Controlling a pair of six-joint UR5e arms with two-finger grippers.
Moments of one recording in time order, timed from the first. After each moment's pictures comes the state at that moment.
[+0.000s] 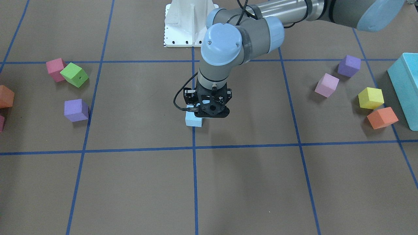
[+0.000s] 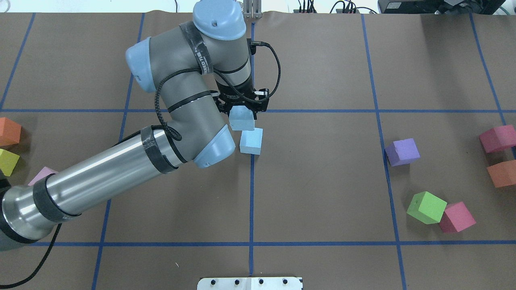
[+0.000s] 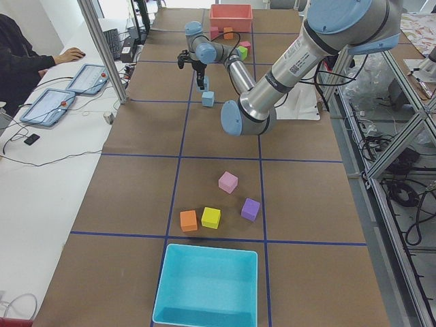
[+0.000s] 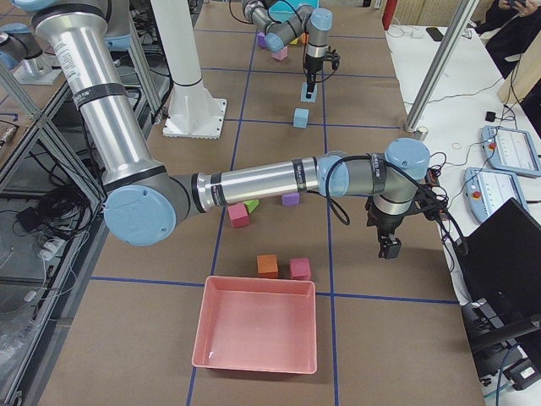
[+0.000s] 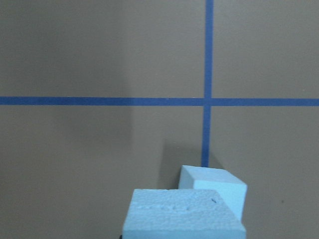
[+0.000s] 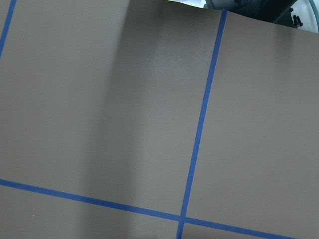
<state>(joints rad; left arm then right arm) -0.66 -2.56 -1.40 -1.49 -2.09 -1.07 1.58 -1.19 1.42 -1.67 2.32 -0.12</state>
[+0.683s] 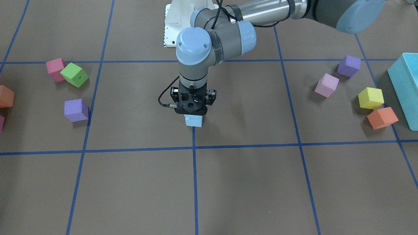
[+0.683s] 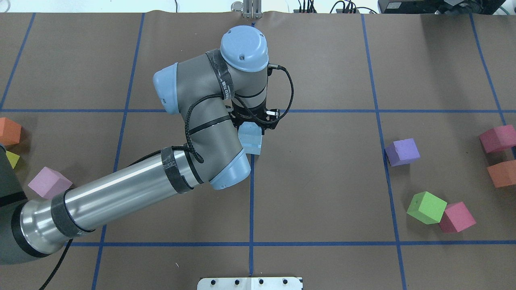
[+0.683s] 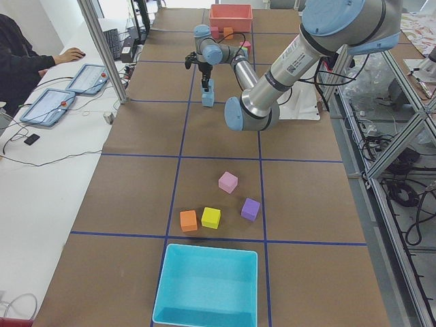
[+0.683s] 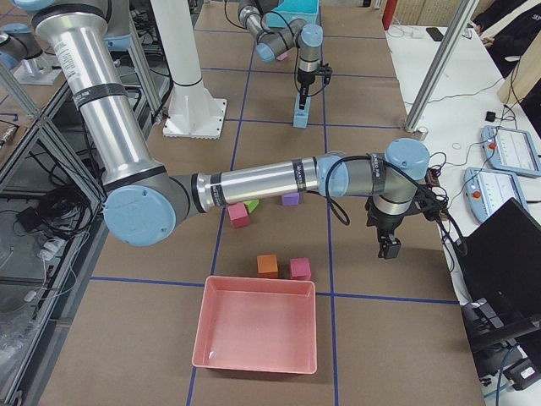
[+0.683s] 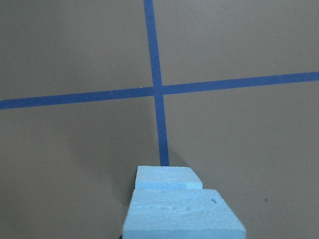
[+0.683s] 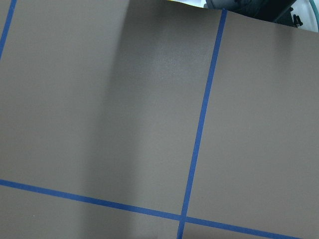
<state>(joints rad) -0.59 -2.57 -1.36 -1.50 -2.01 -1.04 1.58 -1.19 1.42 -1.67 2.32 -0.12</state>
